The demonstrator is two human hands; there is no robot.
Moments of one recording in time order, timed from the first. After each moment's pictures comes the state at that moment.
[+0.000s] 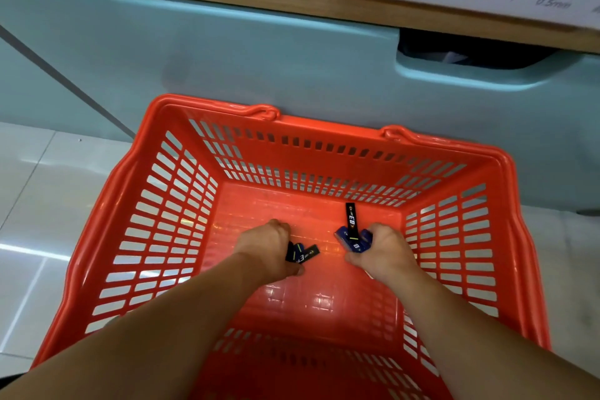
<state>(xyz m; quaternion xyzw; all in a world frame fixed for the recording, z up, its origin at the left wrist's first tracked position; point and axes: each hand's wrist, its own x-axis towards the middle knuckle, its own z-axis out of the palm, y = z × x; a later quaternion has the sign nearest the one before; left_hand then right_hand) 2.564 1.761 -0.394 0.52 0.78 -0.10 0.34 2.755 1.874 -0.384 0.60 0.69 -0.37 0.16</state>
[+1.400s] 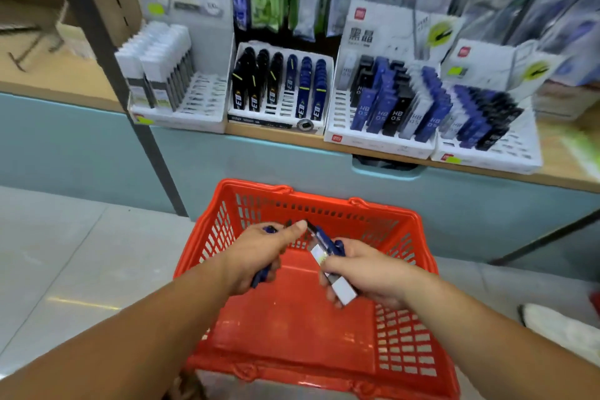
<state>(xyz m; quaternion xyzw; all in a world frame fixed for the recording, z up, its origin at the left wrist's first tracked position) 2.546 1.719 -0.192 0.18 0.65 0.48 0.57 2.726 1.807 -0.158 0.41 0.62 -0.67 0.07</state>
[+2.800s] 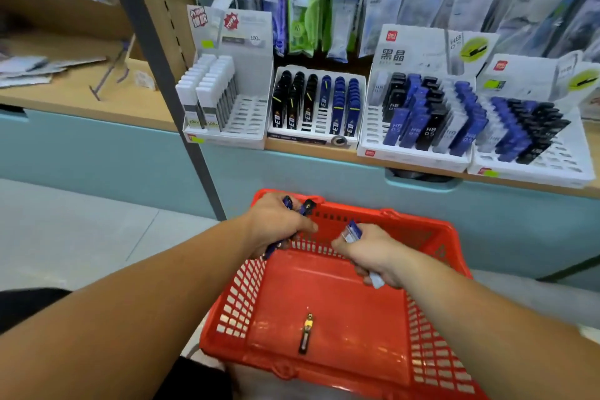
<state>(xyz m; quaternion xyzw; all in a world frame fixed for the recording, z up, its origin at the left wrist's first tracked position) 2.504 1.725 -0.108 0.27 0.76 0.39 0.45 2.672 1.822 -0.156 0.50 0.65 -0.57 0.01</state>
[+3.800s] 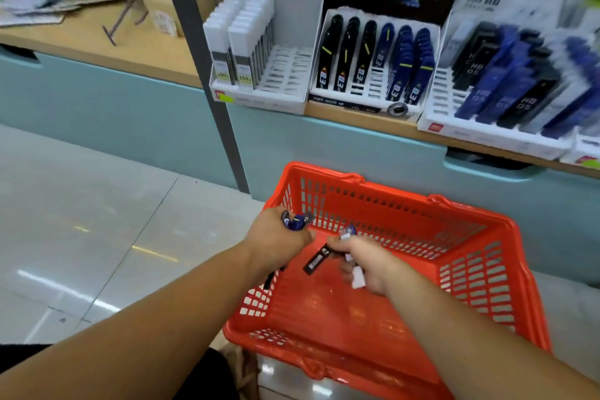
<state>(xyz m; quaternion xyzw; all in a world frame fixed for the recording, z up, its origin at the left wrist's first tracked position) 2.489 1.668 -0.171 0.19 0.81 0.38 0.41 2.619 1.795 -0.261 0.53 0.45 -0.72 0.03</state>
